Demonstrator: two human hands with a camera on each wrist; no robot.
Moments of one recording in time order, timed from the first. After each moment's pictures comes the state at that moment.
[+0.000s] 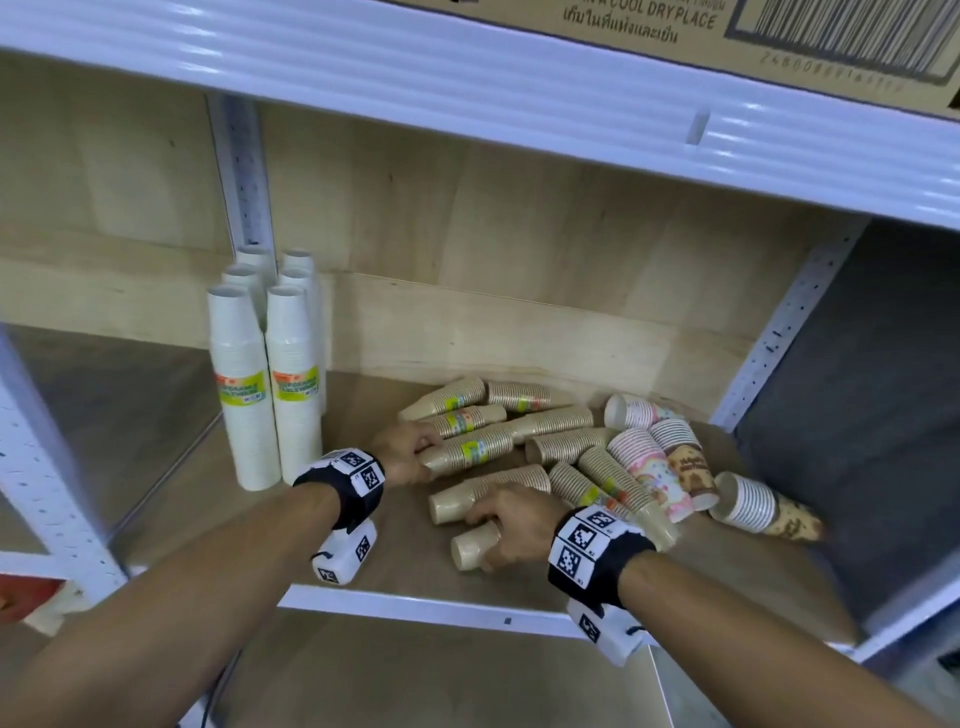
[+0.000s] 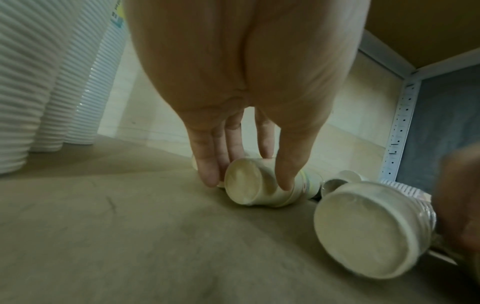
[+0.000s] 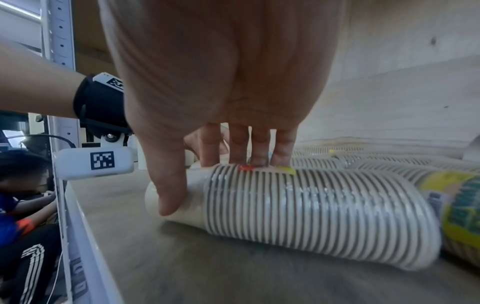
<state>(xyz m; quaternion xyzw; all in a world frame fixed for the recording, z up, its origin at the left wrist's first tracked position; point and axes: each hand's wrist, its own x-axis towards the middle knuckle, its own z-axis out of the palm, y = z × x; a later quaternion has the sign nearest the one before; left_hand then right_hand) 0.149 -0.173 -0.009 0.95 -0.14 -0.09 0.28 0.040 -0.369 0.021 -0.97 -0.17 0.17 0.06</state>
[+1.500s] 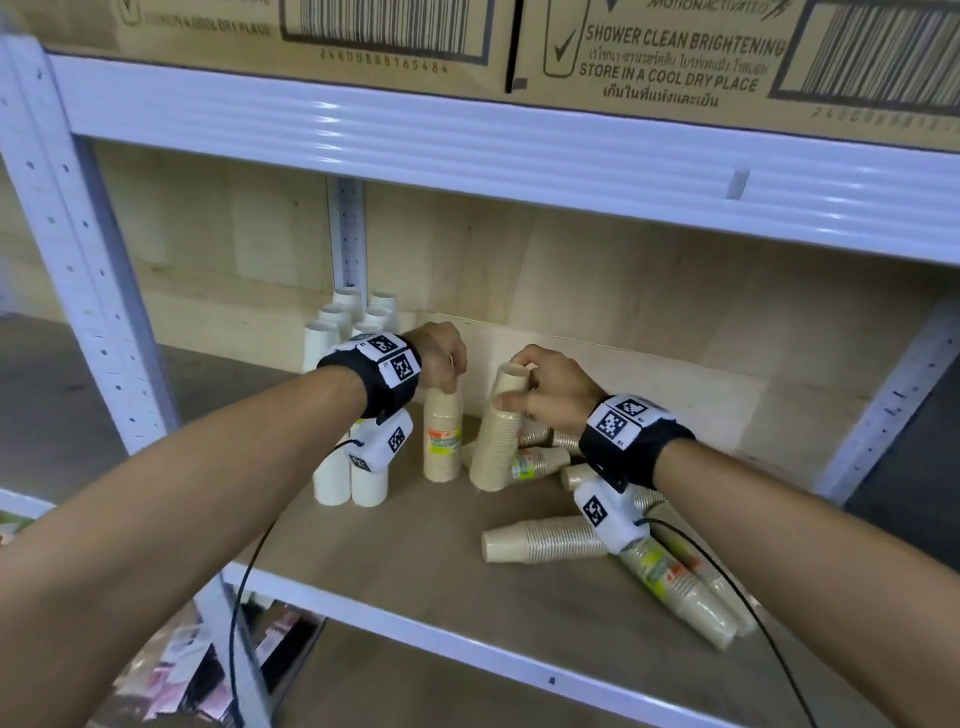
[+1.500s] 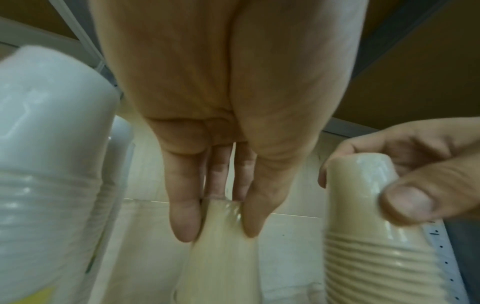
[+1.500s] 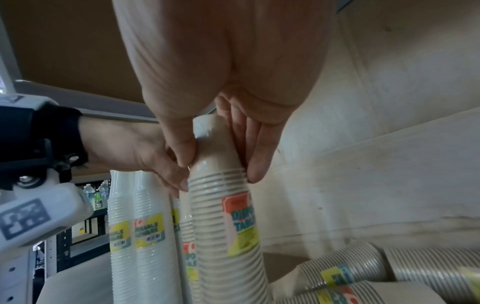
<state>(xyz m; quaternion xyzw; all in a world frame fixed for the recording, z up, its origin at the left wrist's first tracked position) 0.153 -0.138 0.180 0.98 -0.09 -0.02 0.15 0.123 -0.332 0.153 -0.91 -0.16 -0.02 0.39</state>
